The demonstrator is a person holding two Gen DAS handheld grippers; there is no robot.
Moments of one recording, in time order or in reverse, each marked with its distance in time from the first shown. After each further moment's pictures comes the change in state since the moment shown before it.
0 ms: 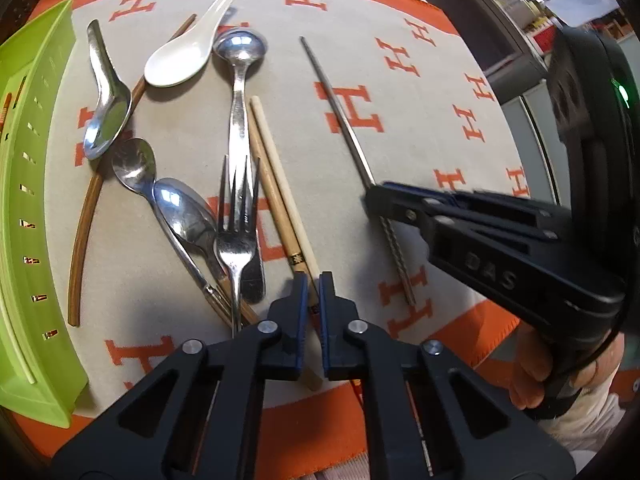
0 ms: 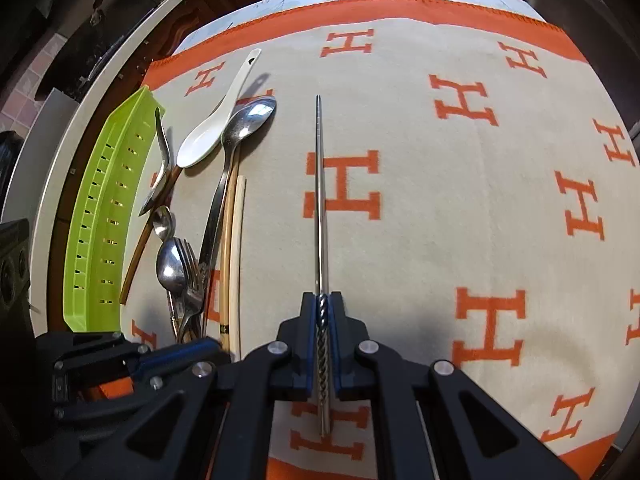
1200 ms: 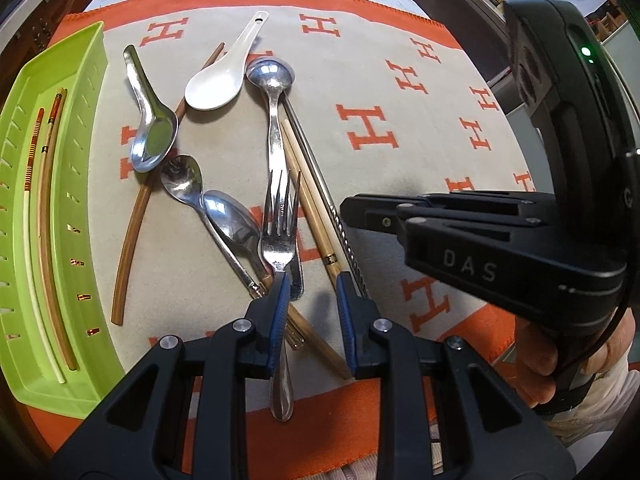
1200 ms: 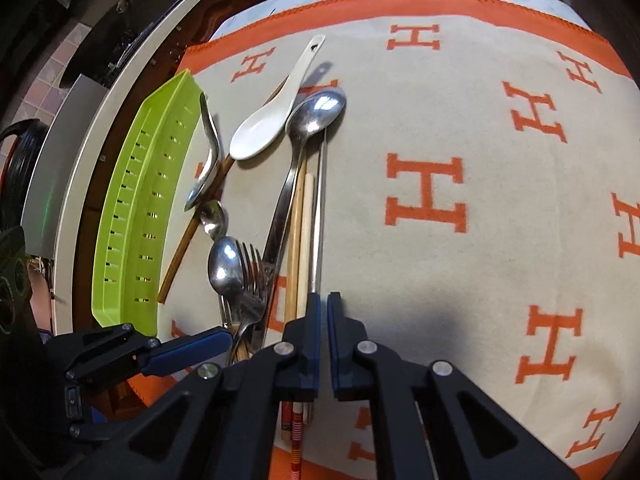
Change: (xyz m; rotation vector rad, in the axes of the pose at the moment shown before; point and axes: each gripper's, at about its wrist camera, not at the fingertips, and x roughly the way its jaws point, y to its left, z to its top) left arm -0.021 0.012 -0.009 0.034 -0.076 0.058; right arm 0.015 0.038 0.018 -0.058 0.054 0.112
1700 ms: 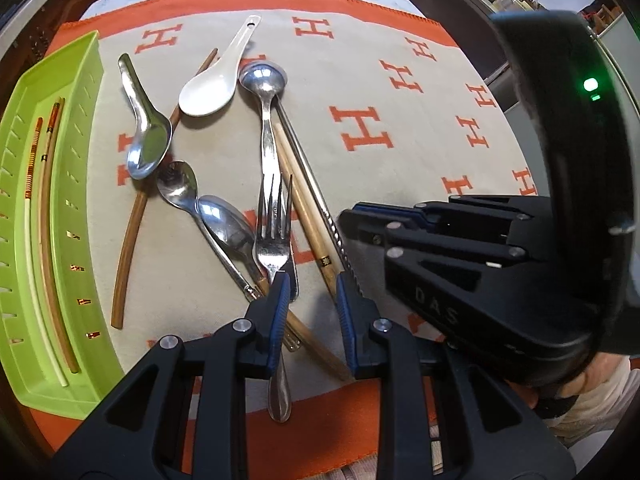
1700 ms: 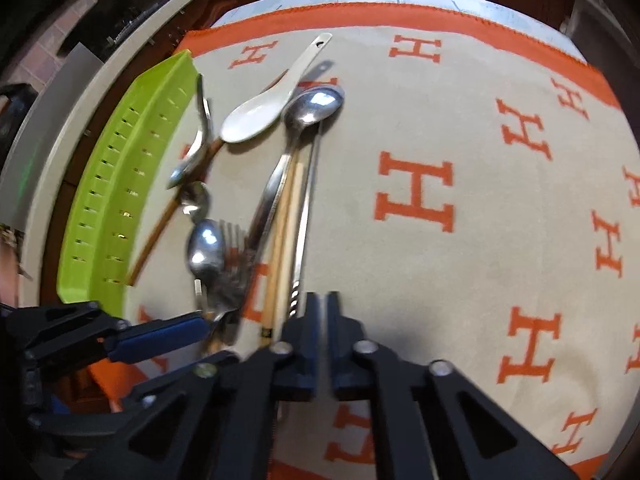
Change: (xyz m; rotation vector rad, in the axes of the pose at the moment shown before) left arm 0.000 -0.003 0.000 0.016 -0.003 0.007; right arm 0.002 0.012 -0.009 -0.097 -0.044 -0.150
